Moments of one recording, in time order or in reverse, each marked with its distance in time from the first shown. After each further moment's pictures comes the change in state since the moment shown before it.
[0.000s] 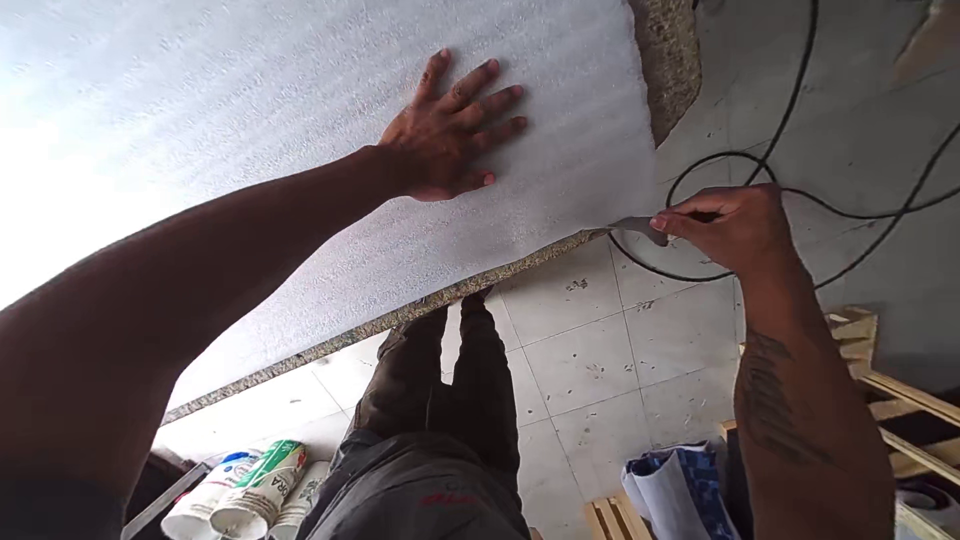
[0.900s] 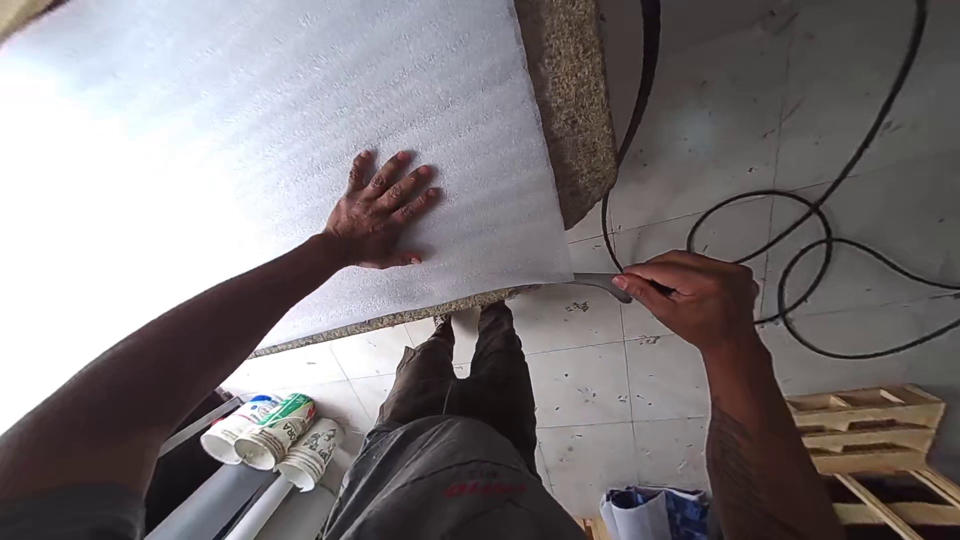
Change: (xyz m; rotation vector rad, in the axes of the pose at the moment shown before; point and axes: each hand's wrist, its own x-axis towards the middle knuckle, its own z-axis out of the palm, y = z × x) left_hand -0.015 0.015 0.049 0.015 0.278 -0.100; right_hand 0.022 0.068 -0.045 -0.010 -0.022 -0.238
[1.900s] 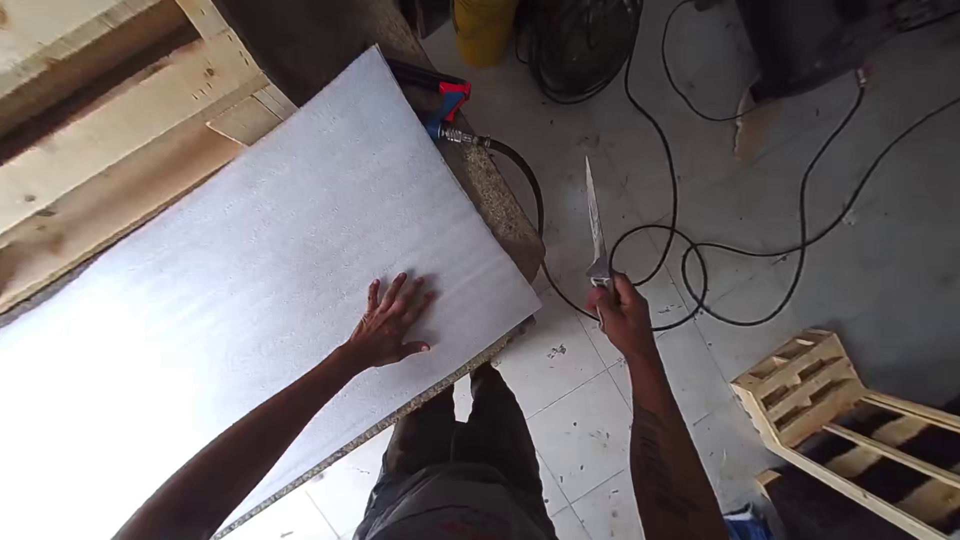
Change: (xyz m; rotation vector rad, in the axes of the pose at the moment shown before) left_hand -0.011 -0.003 -0.018 -0.139 -0.059 0.009; right_hand -0.002 -0.079 0.001 0.366 0.435 0.447
